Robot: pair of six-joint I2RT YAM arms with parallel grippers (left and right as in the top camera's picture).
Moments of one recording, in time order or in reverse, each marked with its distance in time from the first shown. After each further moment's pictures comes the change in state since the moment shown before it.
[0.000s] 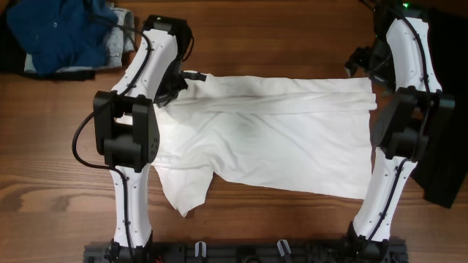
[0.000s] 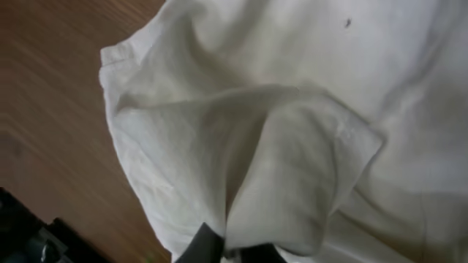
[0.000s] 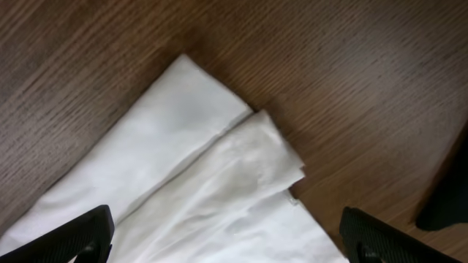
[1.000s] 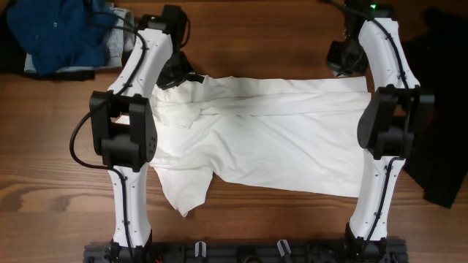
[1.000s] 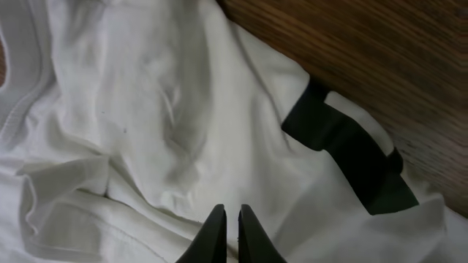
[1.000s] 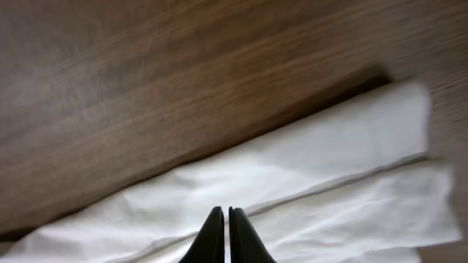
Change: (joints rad) left arm 0.014 -0.002 -0.002 0.320 0.182 0.092; right arm 0.129 0.000 -0.066 0.190 -0.128 -0.184
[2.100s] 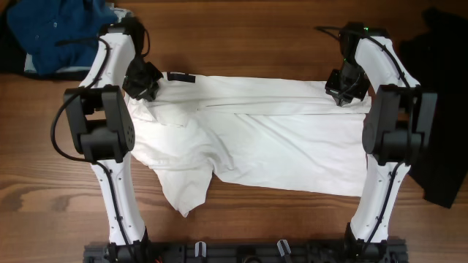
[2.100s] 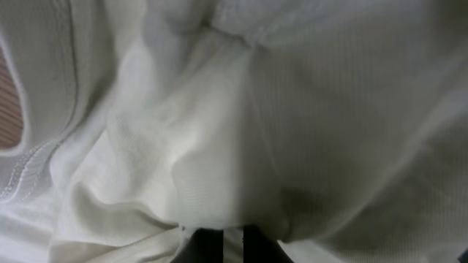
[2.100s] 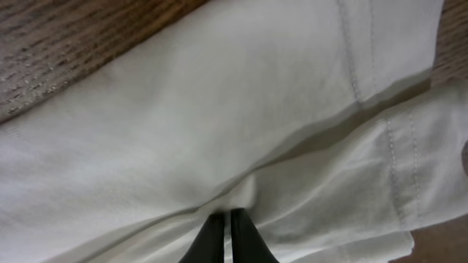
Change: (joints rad) left arm 0.224 0.085 -0.027 -0.042 0.133 0.012; right arm -0.015 -0.081 -0.333 0.084 0.091 0.079
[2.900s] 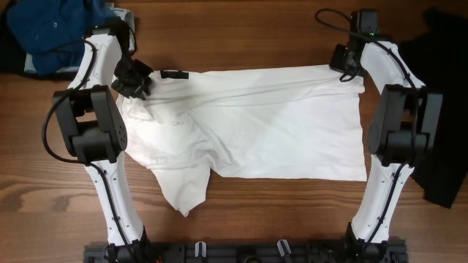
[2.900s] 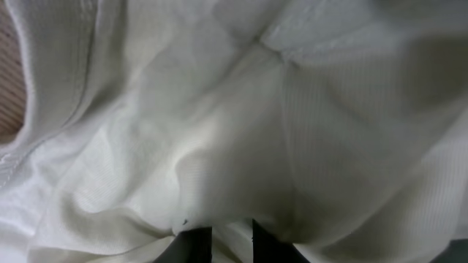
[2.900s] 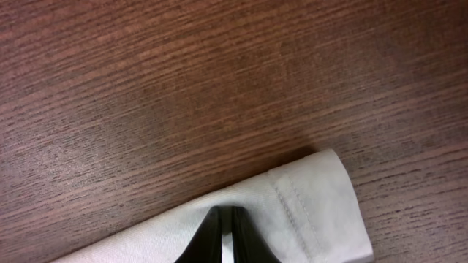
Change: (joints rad) left arm 0.061 -0.003 -0.005 0.051 0.067 -0.125; right arm -0.035 -0.009 -0.049 0.539 -0.027 -0.190
